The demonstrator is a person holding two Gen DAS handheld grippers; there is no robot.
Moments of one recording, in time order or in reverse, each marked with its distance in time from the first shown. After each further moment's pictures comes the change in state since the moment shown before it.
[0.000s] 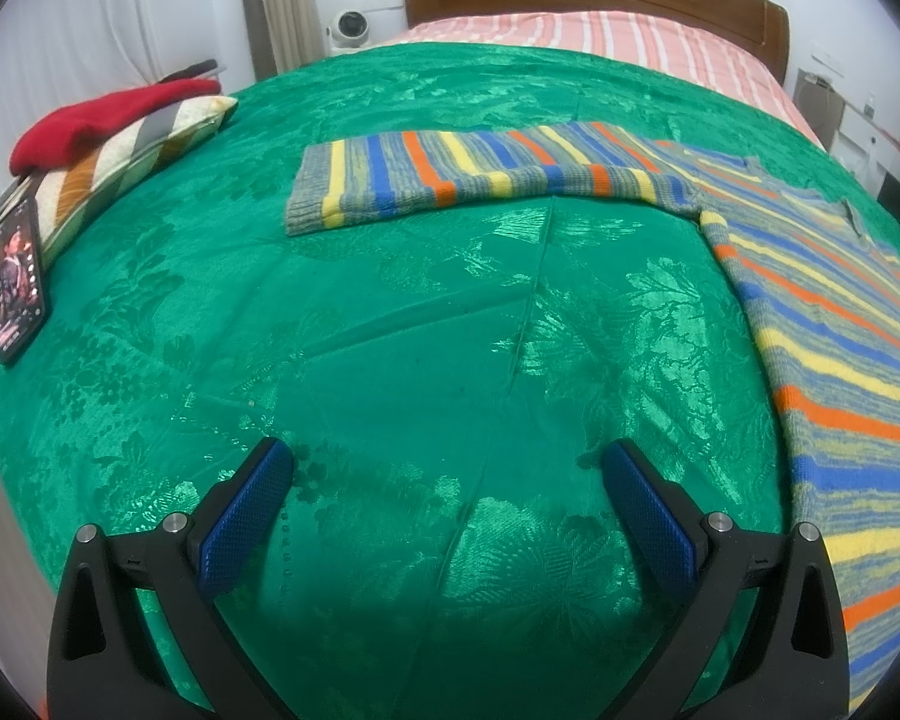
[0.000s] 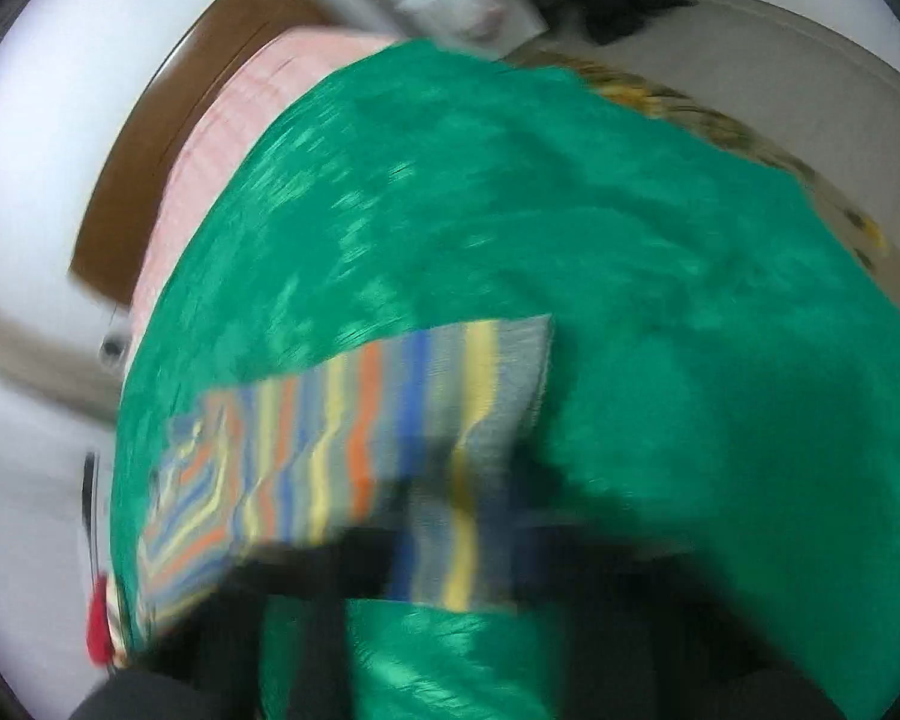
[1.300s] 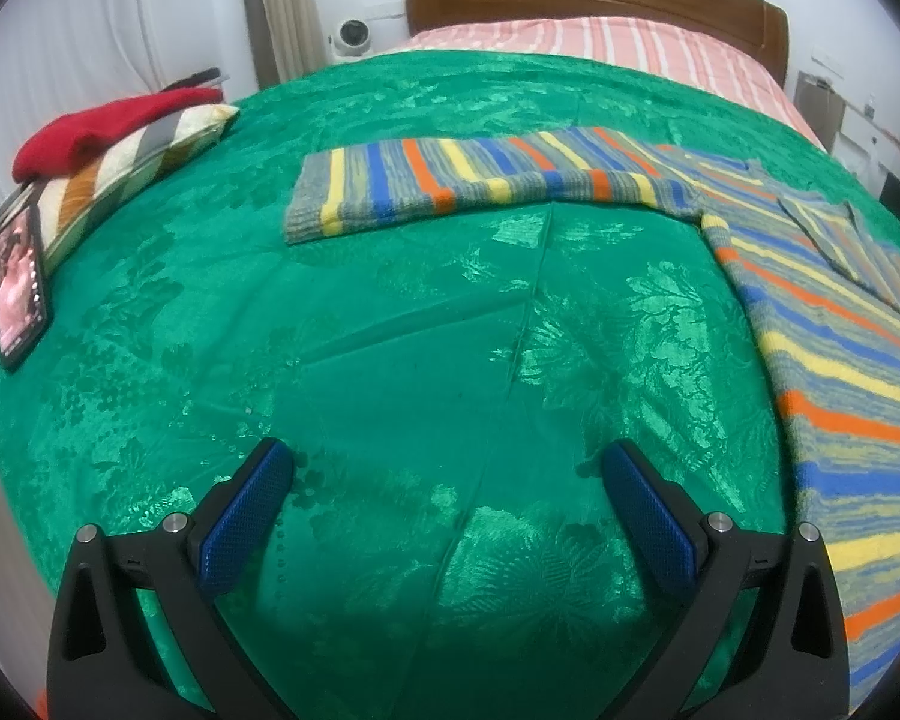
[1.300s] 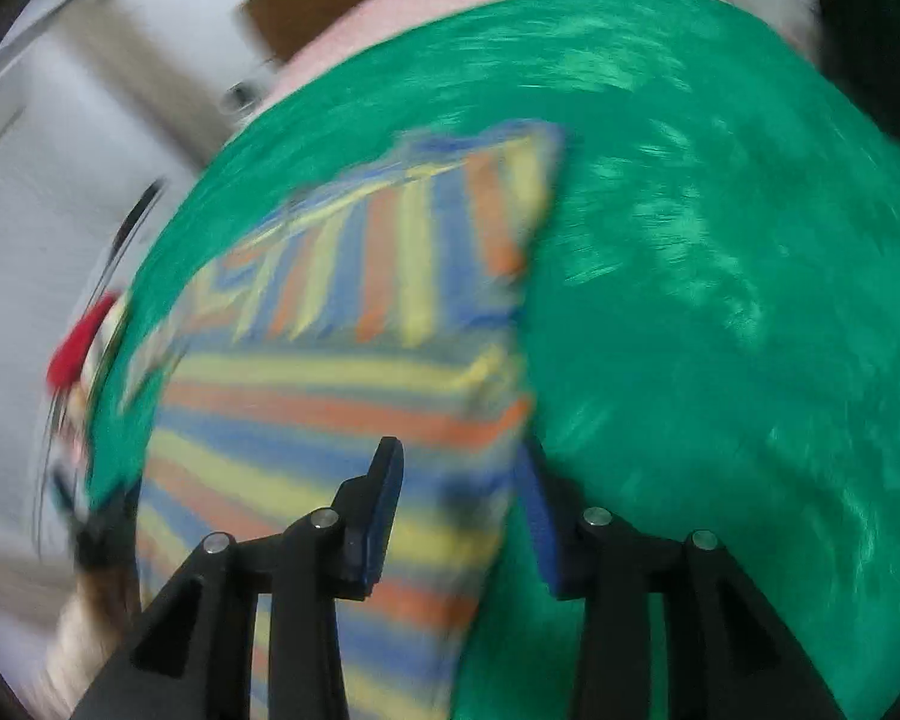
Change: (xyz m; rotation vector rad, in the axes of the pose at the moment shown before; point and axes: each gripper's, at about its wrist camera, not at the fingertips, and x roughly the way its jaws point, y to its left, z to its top) left arm 0.005 -0.005 0.001 0.005 -0.029 0.018; right arm 0.011 0.167 -0.146 -0.599 0.223 0.139
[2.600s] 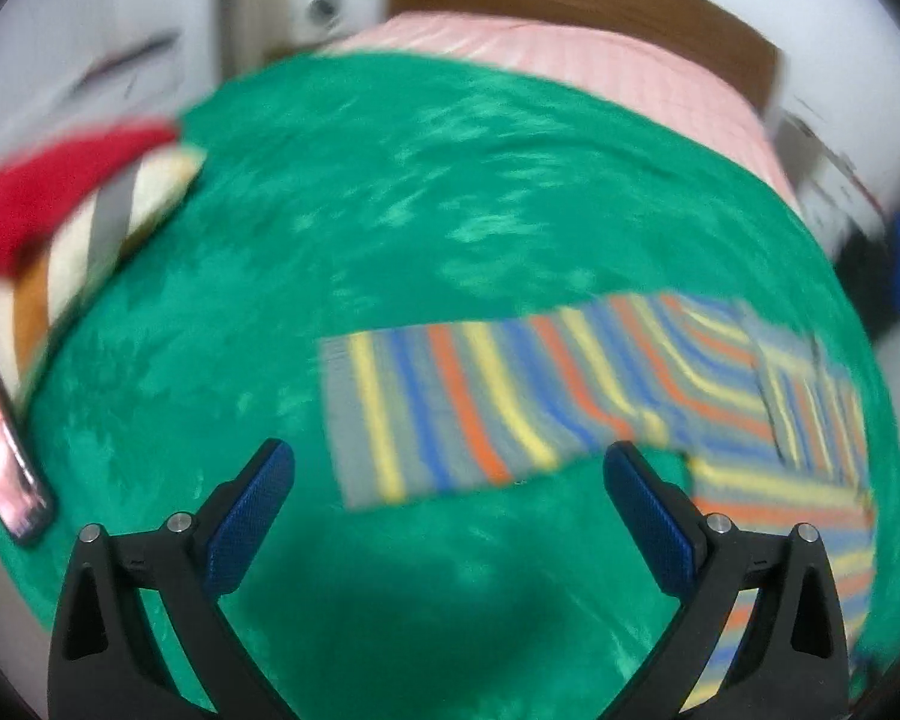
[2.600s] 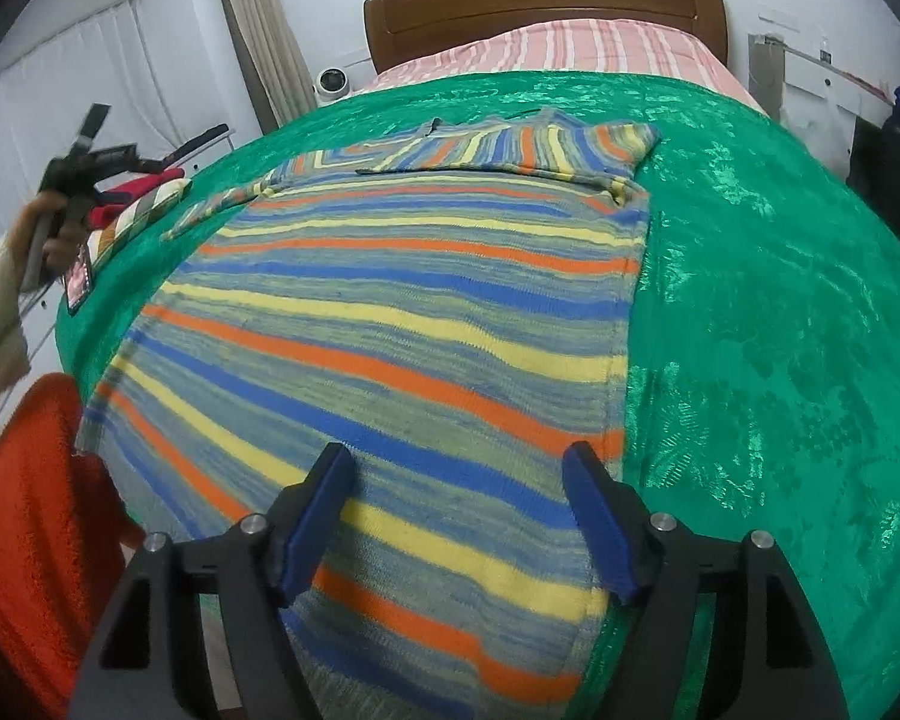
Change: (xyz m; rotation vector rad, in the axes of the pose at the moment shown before) left arm 0.018 0.083 0.163 -0.109 0.129 -0.177; right arm 0.007 0.075 -0.165 -0.267 -0.193 -0.125
